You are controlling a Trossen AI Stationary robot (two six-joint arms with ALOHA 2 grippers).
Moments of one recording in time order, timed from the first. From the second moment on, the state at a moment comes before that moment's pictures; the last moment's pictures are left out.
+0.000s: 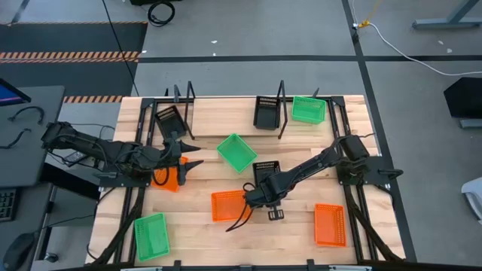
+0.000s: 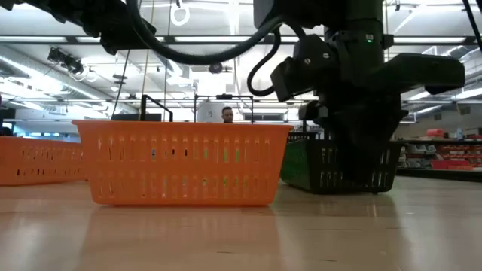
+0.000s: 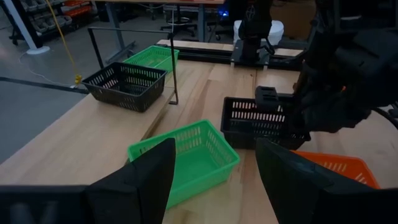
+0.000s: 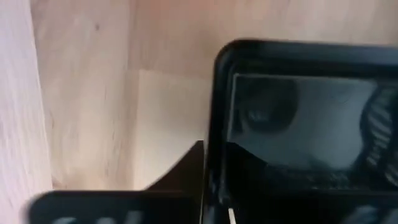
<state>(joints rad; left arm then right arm) -0.28 0.76 0.52 -0.09 -0.54 -0.17 0.33 2.03 1.42 -0.94 0.03 0.21</state>
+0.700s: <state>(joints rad) -0.28 0.76 0.52 -0.09 -0.54 -0.17 0.24 1.73 1.42 -1.09 0.10 0.21</state>
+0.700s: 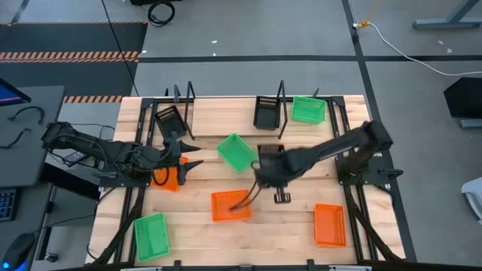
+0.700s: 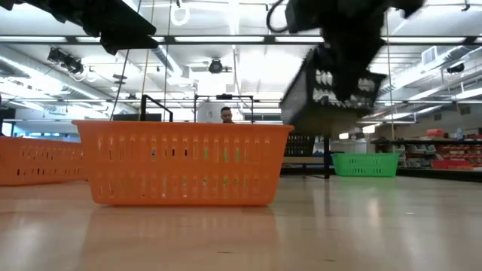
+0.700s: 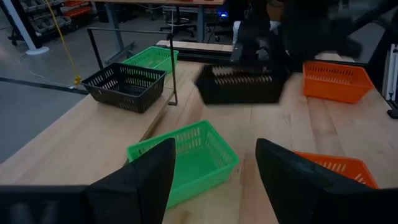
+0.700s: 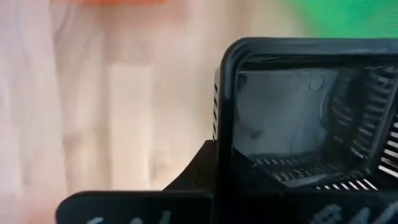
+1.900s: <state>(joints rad) -0.28 0.76 0.52 -0.10 -0.54 -0.16 -0.36 1.73 1.42 -0.84 0.19 -0.18</state>
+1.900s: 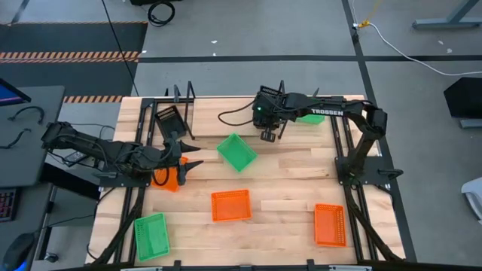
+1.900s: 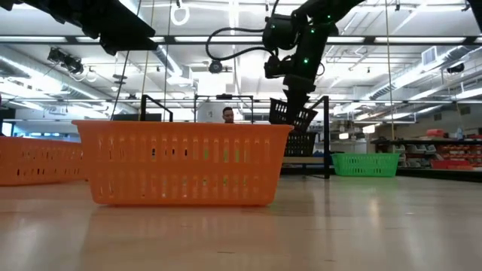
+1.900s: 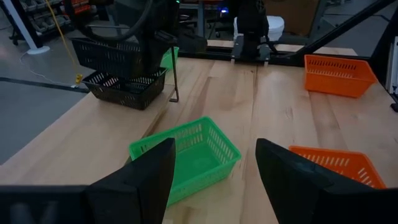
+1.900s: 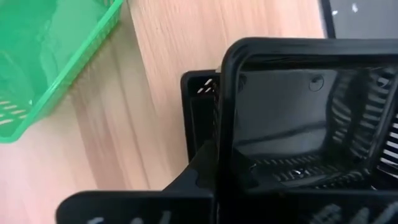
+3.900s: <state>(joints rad) -0.28 0.76 0.52 -0.11 -0.54 -0.16 -0.36 1.84 1.42 -0.83 0.21 -0.36</state>
